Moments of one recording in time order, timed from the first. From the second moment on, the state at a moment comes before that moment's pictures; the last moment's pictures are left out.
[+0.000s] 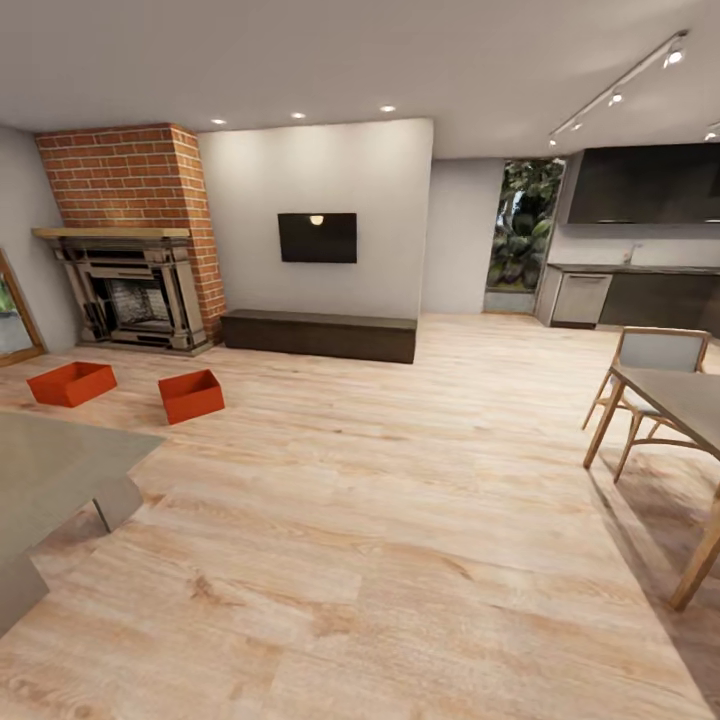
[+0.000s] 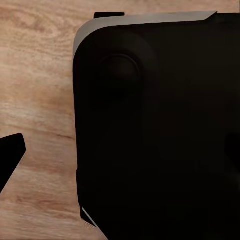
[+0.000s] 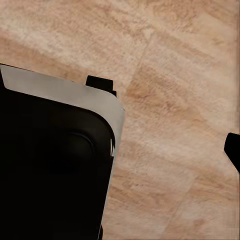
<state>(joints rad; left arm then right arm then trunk) 0.00 0.00 0.01 -0.07 0.00 0.00 0.00 -0.12 -0.05 0.67 0.03 -0.46 -0.13 -0.01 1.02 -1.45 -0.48</state>
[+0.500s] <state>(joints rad) 0.00 0.00 0.01 -0.07 0.00 0.00 0.00 -0.12 -0.05 0.67 0.03 -0.46 -0.13 -0.01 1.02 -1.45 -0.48</state>
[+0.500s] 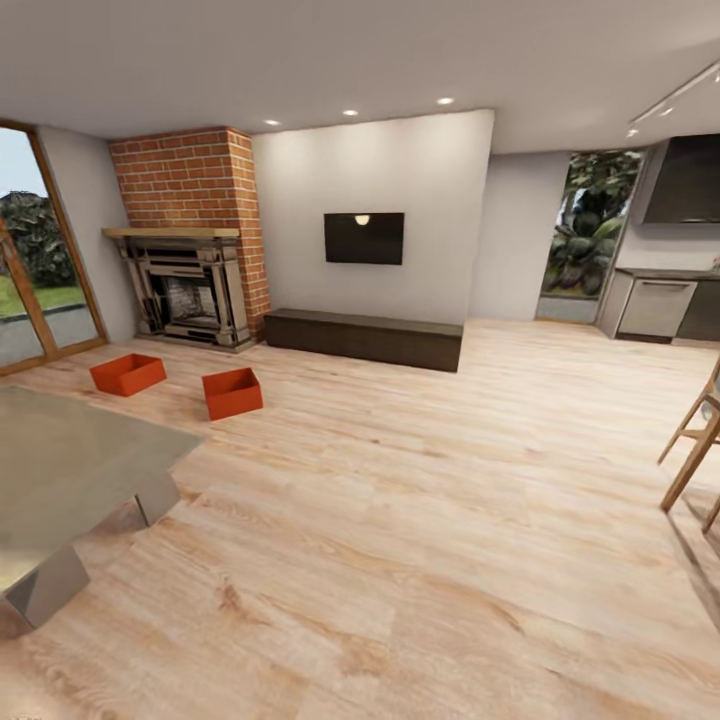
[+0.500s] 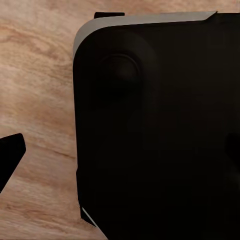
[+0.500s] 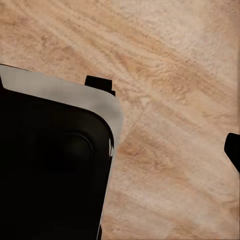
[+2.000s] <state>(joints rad) 0.00 0.00 0.01 -0.07 0.00 0.00 0.00 -0.12 -0.05 0.67 0.03 -0.46 -0.13 -0.01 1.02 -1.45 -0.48</state>
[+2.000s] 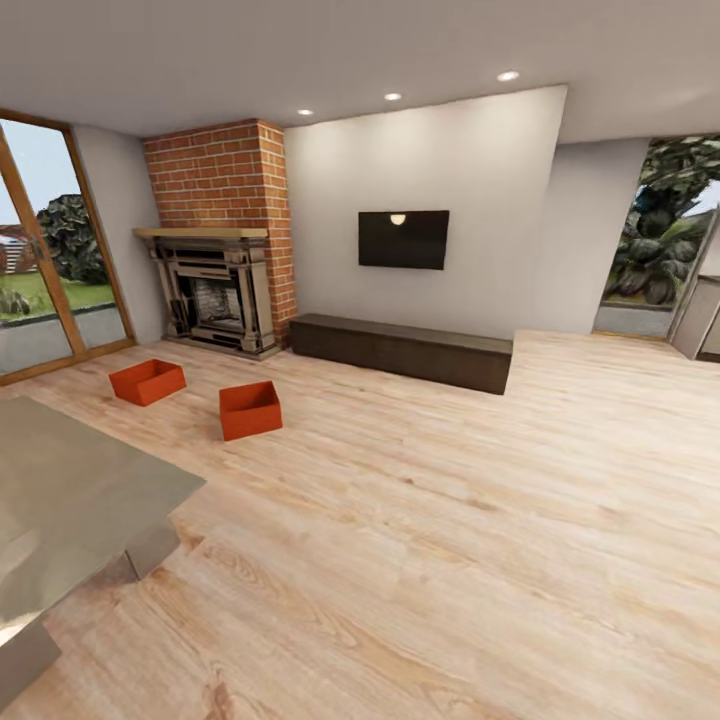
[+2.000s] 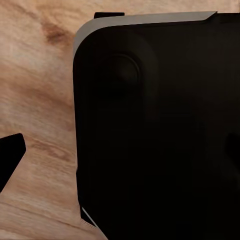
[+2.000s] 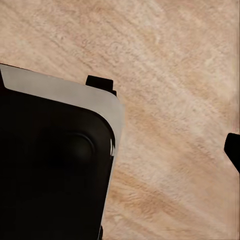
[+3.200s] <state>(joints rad) 0.00 0.00 0.01 -0.07 0.00 0.00 0.00 -0.12 -0.05 0.67 0.03 -0.46 -0.13 -0.02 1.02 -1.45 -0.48</state>
